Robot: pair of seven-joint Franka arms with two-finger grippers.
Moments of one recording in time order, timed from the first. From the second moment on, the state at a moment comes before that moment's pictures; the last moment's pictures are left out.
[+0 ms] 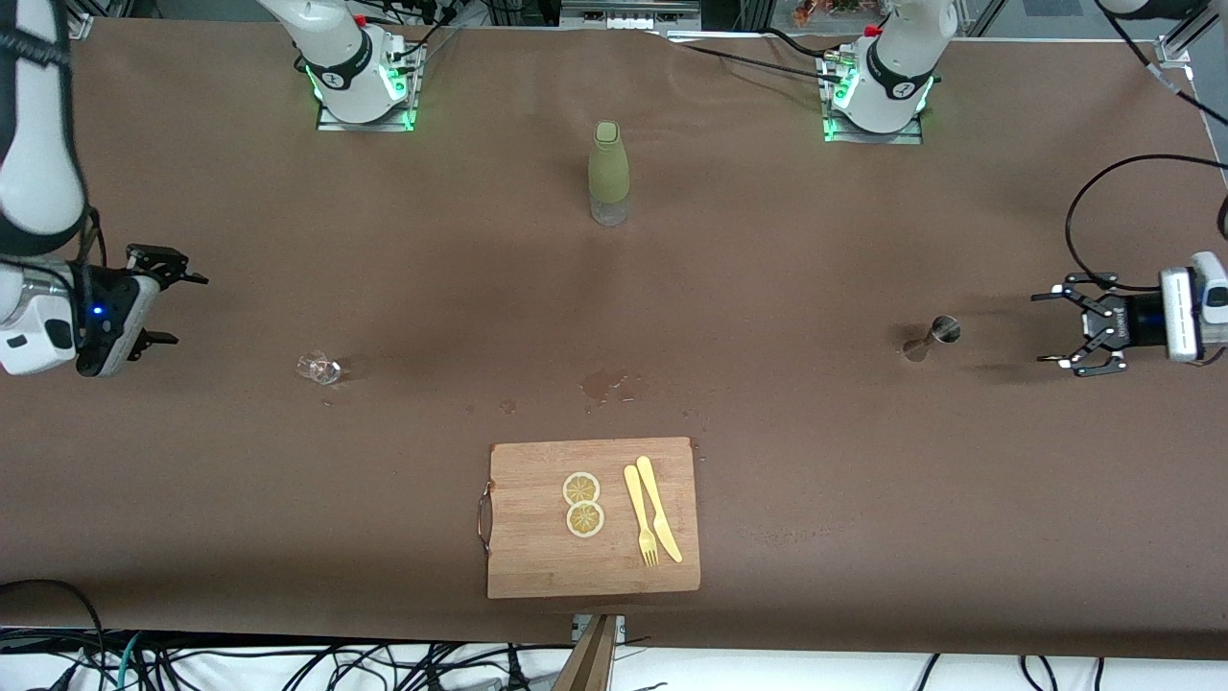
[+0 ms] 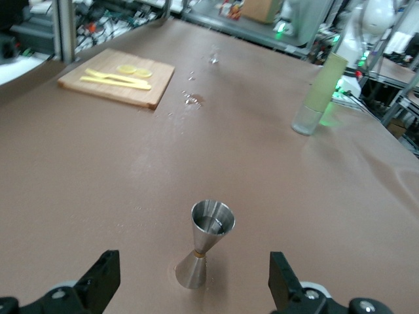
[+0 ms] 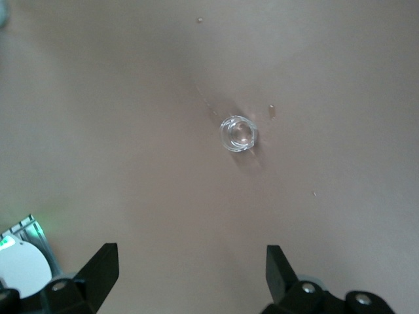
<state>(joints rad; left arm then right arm) 0.41 0.60 0.20 -1.62 -0.85 1.43 2.14 -0.05 0.28 -0.06 -1.63 0.09 1.66 -1.12</state>
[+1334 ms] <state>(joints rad) 0.15 -0.03 -0.09 -1.81 -0.24 1.68 0.38 -0.02 0.02 0.08 -1.64 -0.11 1.55 0.02</state>
